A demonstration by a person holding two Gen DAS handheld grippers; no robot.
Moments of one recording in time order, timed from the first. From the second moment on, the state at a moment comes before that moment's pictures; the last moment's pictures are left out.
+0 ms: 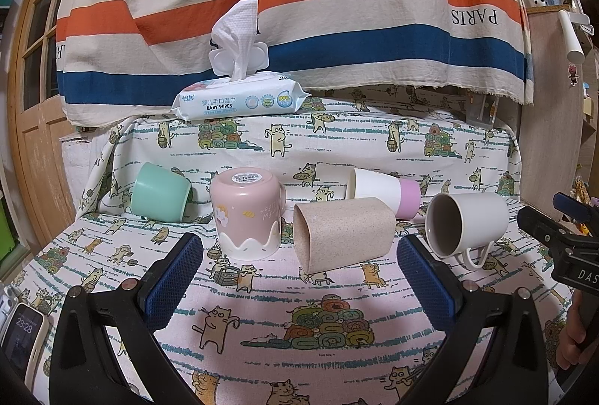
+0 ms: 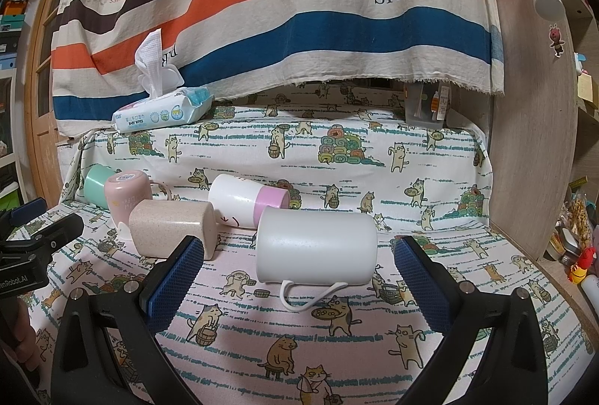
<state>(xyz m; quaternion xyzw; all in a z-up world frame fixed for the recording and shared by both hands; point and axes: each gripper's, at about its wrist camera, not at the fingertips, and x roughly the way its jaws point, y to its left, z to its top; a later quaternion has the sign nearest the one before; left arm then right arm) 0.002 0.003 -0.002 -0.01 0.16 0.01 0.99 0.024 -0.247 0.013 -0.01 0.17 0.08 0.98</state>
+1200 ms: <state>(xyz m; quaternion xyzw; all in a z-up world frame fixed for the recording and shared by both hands) -0.006 0.012 0.001 -0.03 0.15 -0.01 0.99 0.024 -0.247 0.012 -0.01 0.17 0.07 0.98</state>
